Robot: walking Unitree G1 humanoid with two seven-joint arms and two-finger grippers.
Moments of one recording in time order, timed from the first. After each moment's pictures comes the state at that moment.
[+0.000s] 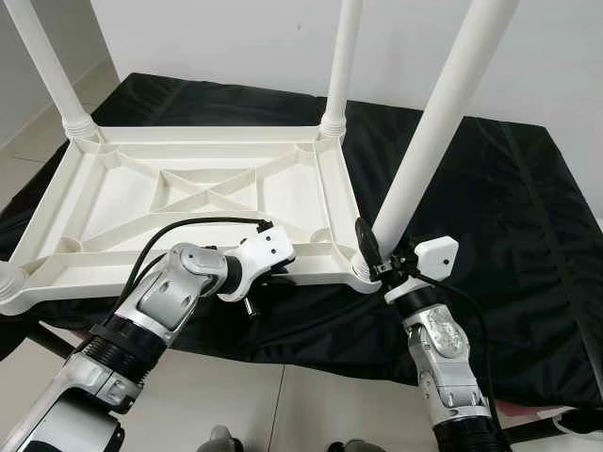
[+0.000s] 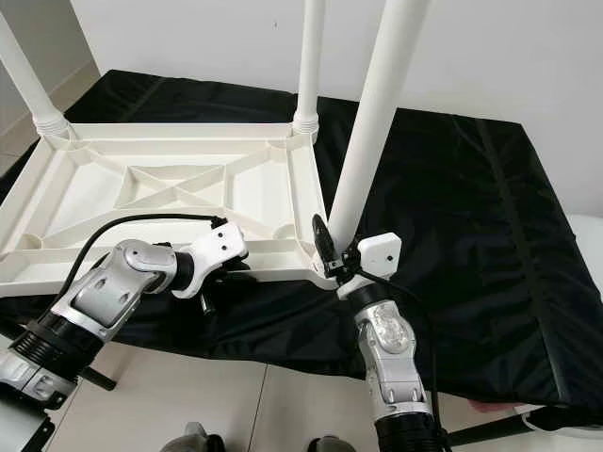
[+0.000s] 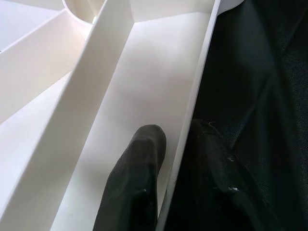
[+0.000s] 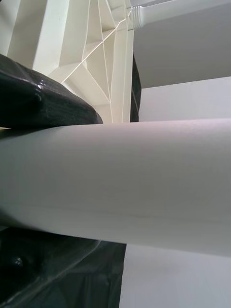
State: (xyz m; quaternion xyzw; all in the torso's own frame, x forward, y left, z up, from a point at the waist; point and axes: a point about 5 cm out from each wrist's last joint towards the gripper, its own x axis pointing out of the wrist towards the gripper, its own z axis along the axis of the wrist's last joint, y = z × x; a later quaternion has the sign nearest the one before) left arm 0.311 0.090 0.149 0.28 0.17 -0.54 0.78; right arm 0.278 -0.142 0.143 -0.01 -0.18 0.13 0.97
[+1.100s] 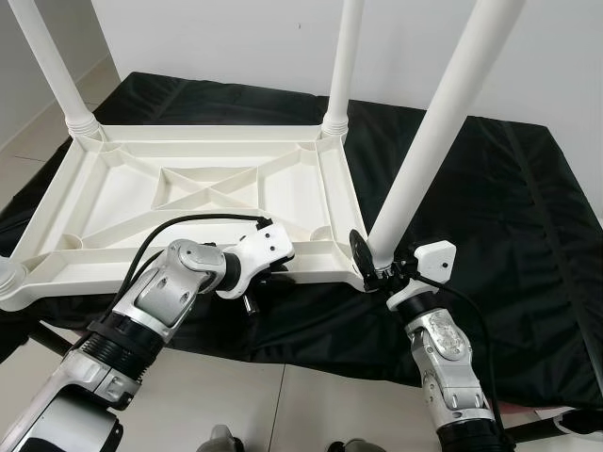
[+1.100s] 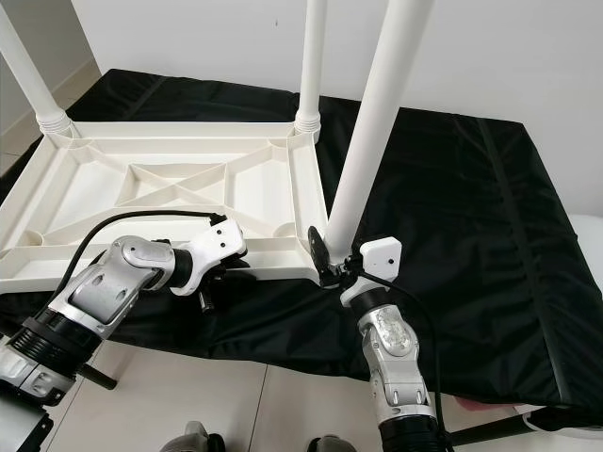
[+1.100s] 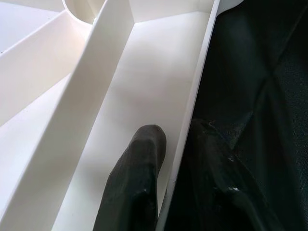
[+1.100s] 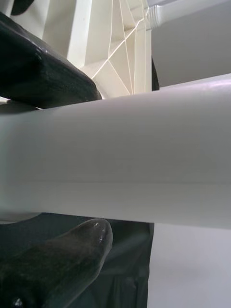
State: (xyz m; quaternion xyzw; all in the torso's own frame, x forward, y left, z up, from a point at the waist) left arm 0.314 0.091 0.154 0.28 0.17 -0.54 0.78; right arm 0.277 -0.147 0.137 0.00 -0.16 0.14 0.98
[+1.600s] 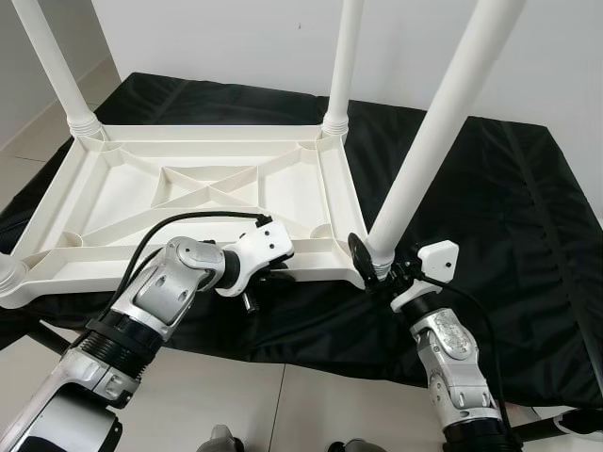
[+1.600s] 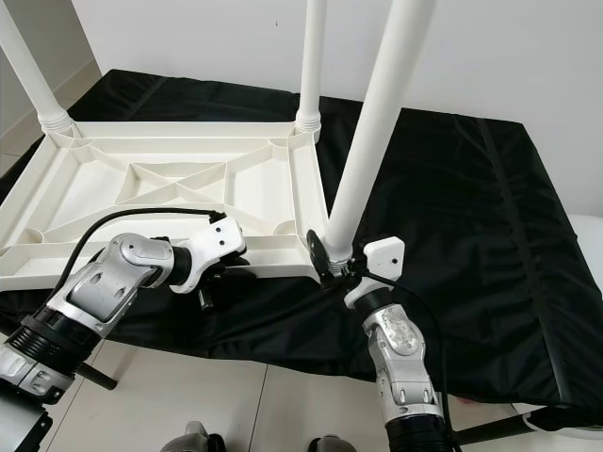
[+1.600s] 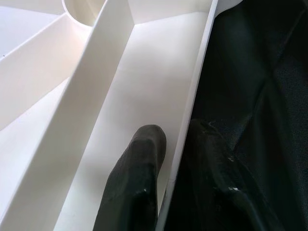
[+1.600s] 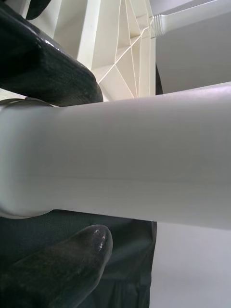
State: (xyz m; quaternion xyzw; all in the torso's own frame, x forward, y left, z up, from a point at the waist) left arm 0.314 0.092 0.156 0.28 0.16 -0.54 0.78; right arm 0.278 -0.152 0.137 -0.01 -0.16 0.17 0.97
